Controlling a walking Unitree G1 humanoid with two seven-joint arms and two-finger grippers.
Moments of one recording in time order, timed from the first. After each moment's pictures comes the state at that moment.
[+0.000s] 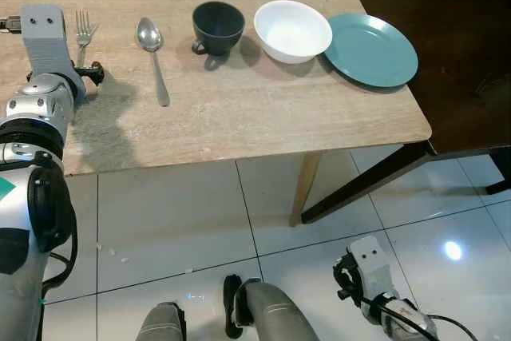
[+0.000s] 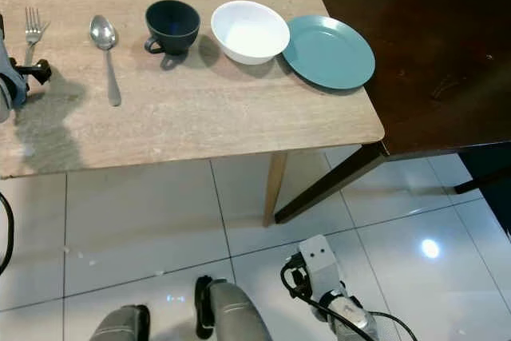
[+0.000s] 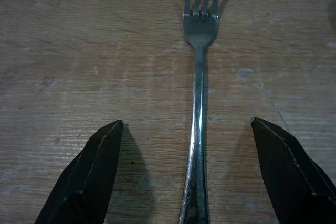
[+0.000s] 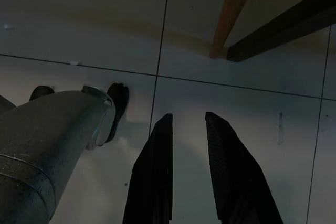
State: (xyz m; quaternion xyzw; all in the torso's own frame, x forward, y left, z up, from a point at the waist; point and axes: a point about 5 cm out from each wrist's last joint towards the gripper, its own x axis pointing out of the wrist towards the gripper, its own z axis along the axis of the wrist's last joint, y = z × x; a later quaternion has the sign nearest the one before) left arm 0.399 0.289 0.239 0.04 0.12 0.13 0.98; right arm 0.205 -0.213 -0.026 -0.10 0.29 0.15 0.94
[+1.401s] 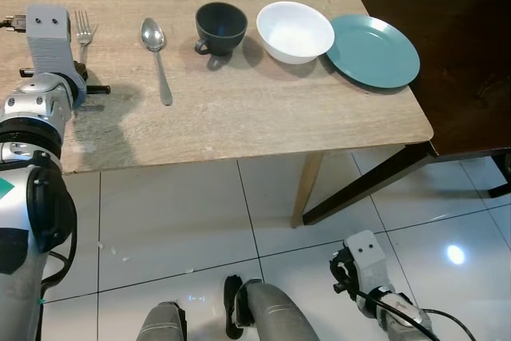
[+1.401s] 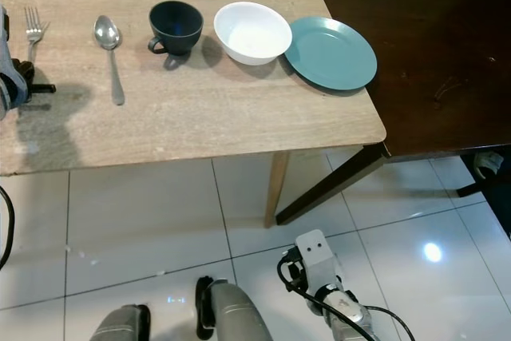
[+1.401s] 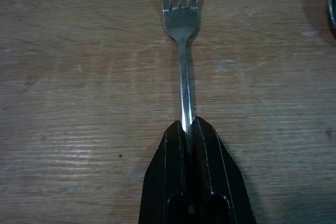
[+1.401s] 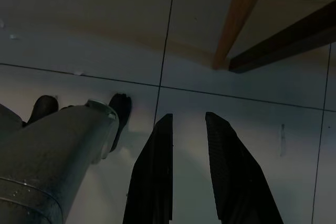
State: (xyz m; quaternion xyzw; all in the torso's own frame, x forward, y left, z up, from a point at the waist) left arm 0.401 0.279 0.238 0.04 0.12 0.09 0.99; right arm 0.214 -0.205 -0.022 -0.09 0.28 0.15 0.95
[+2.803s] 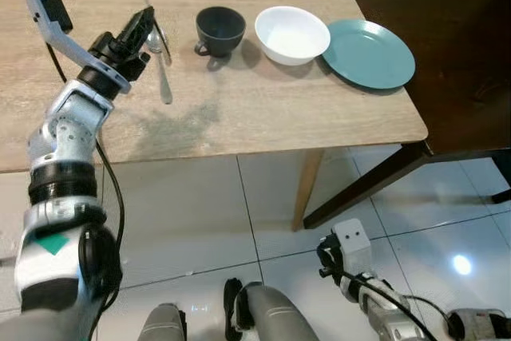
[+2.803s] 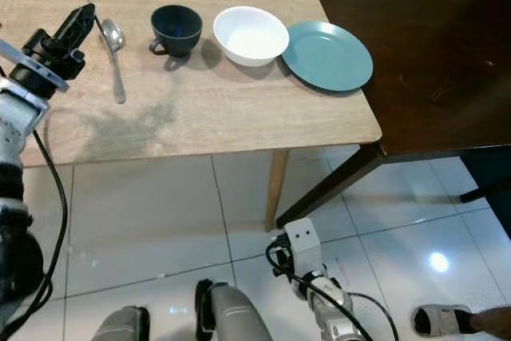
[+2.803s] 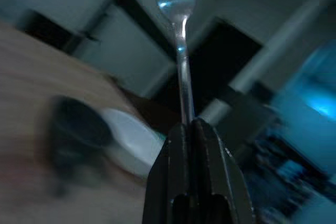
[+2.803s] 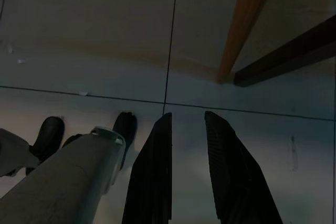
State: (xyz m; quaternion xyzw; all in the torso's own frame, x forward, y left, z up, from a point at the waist) left arm 0.352 0.195 0.259 -0.30 -0.14 -0.39 0.86; right arm 0.231 -0.187 -0.028 -0.06 0.27 0.14 0.95
